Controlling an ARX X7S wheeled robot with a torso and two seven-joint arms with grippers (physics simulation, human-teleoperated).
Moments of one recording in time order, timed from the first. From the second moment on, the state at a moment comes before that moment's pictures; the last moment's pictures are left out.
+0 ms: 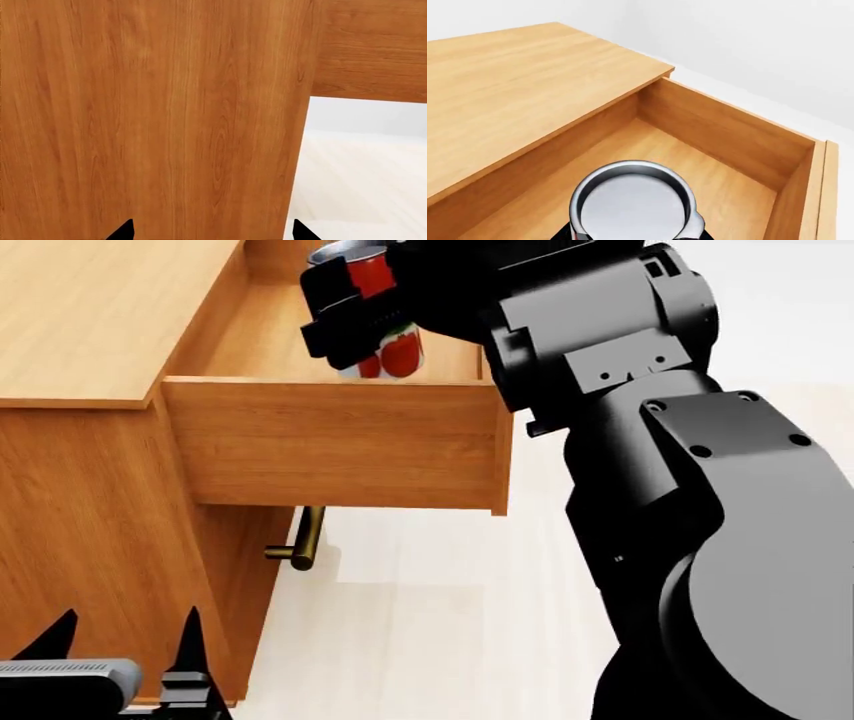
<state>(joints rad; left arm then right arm) -0.17 -0.30 0.30 0.20 -0.39 -0.20 -0.38 1.77 0.00 -1.45 1.31 1.28 0.45 -0.44</state>
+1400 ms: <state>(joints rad) -0.17 -0.32 0.32 0.19 -0.40 -0.19 -0.40 1.75 0.00 -0.69 1.31 0.78 0.02 -0.30</state>
